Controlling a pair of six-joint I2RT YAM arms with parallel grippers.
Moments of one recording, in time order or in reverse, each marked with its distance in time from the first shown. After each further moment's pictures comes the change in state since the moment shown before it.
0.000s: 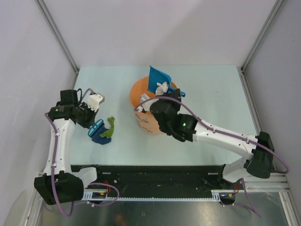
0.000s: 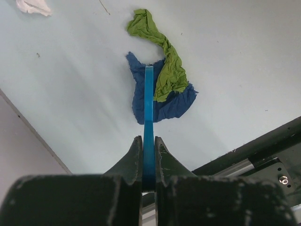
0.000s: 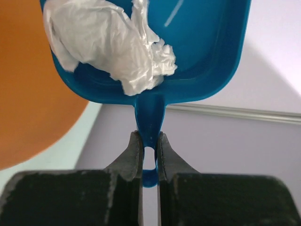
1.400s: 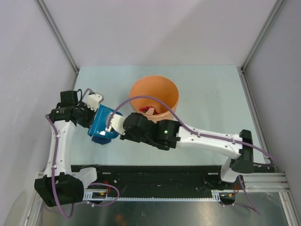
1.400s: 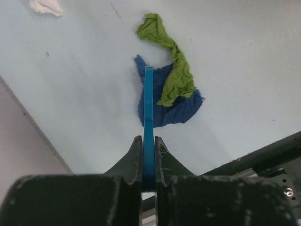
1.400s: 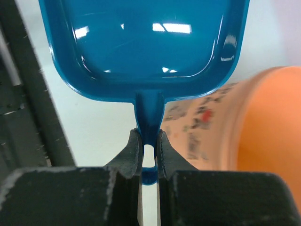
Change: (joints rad) left arm 0.000 -0.015 -0.026 0.049 -0.002 -0.039; right arm 0.244 0.156 0.312 -0.260 -0.751 0.692
